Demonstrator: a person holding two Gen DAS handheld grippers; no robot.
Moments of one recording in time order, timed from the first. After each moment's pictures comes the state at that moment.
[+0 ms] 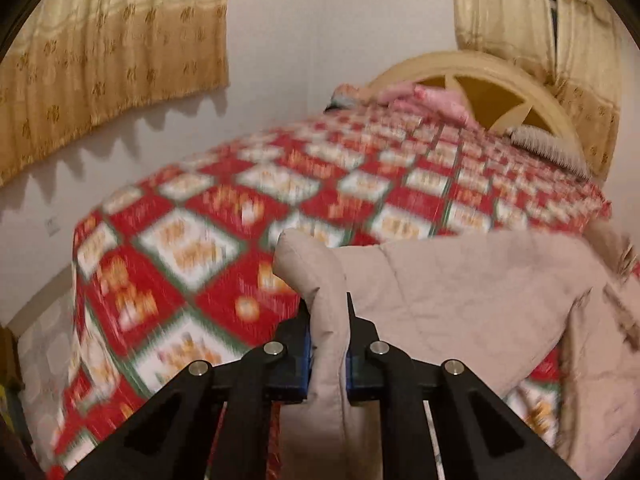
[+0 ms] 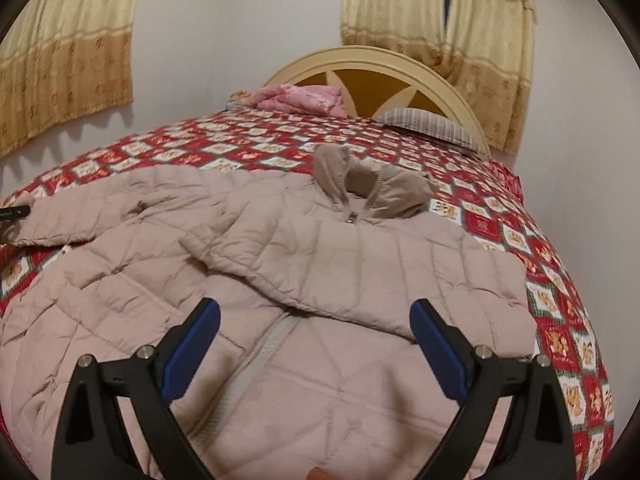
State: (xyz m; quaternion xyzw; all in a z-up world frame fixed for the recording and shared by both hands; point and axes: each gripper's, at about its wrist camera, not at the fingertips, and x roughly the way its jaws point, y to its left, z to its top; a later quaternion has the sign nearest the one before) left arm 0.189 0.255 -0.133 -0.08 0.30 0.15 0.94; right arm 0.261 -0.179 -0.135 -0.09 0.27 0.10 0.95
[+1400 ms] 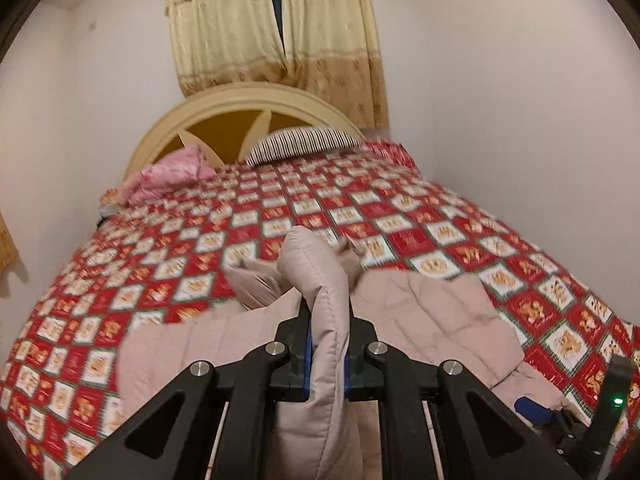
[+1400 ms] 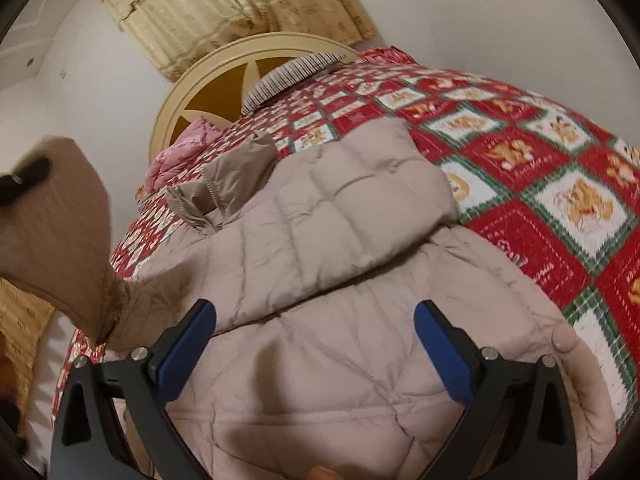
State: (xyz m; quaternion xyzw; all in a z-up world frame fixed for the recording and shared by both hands) left arm 0.267 -0.228 -0.044 0.10 0.24 -0.19 0.95; right arm 0.273 -0.316 -0.171 0.27 0.30 -0.01 0.92
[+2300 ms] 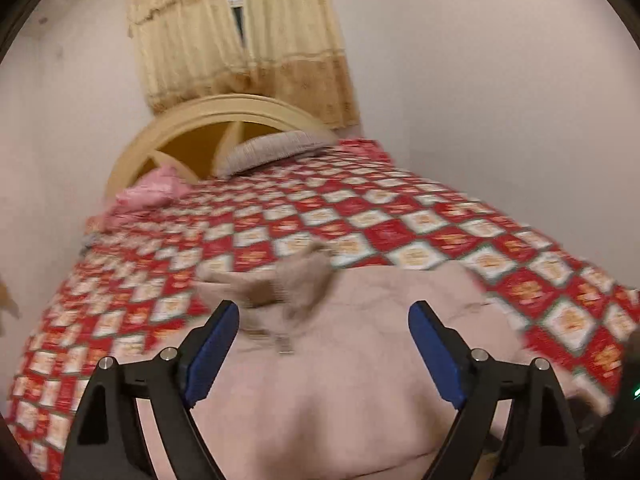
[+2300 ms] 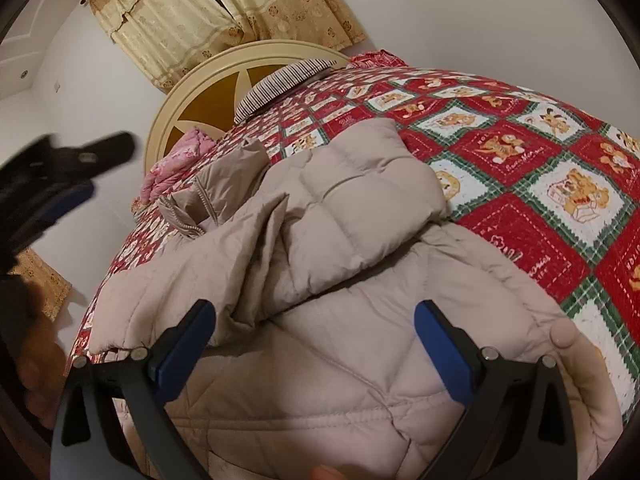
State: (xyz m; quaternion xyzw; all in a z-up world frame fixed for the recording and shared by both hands) left arm 0.271 -0.248 -0.054 0.15 0.21 -0.21 0.94; right arm 0.266 -0.319 -0.174 0.28 0.28 -0.03 0.92
